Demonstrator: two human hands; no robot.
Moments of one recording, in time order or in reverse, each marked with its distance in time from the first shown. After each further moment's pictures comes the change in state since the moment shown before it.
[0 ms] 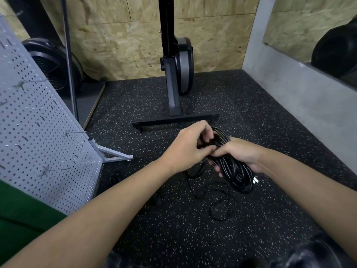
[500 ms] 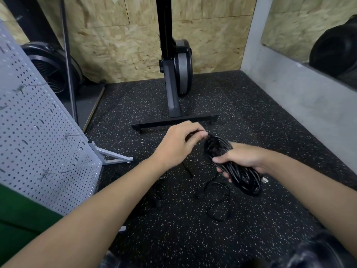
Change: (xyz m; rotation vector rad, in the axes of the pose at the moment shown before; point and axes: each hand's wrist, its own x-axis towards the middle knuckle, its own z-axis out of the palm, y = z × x) left_hand 0.004 -0.015 -0.014 0.104 0.056 0.031; right_hand 0.000 0.007 -0.015 -0.175 -0.022 0.108
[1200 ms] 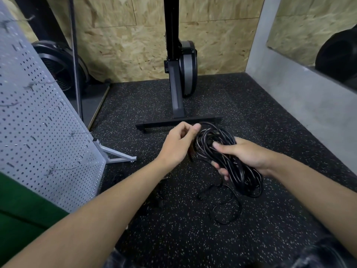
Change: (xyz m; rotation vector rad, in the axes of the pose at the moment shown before) left_hand -0.006 -0.003 0.004 -0.439 0.137 -0.468; right_hand -0.015 -0.013 0.014 0.158 -0.140 -0.251
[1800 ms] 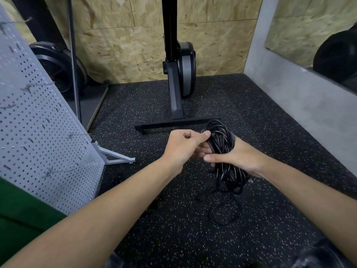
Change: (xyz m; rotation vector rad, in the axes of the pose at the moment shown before) left_hand -0.008 0.028 0.018 -0.290 -0.005 -0.245; right_hand 0.013 0.011 -0.001 -0.260 0.258 -0.204
